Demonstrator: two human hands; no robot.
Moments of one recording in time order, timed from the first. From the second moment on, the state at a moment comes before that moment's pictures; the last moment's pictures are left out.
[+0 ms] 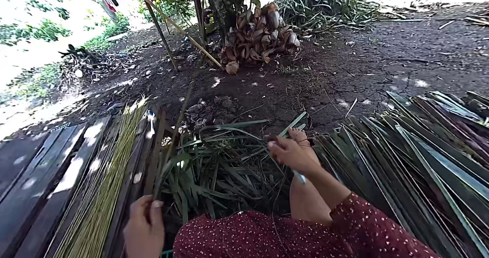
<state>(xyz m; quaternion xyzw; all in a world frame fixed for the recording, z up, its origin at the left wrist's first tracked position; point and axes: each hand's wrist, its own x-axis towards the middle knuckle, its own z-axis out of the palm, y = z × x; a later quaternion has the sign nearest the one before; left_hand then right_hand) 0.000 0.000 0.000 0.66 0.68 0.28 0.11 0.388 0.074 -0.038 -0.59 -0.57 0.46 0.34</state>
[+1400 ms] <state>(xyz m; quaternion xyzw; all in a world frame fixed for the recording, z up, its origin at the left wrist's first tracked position) 0.078 0.133 -0.125 0.53 0.78 0.07 0.34 0.376 -0.024 -0.066 -0.47 -0.45 0.17 0.74</state>
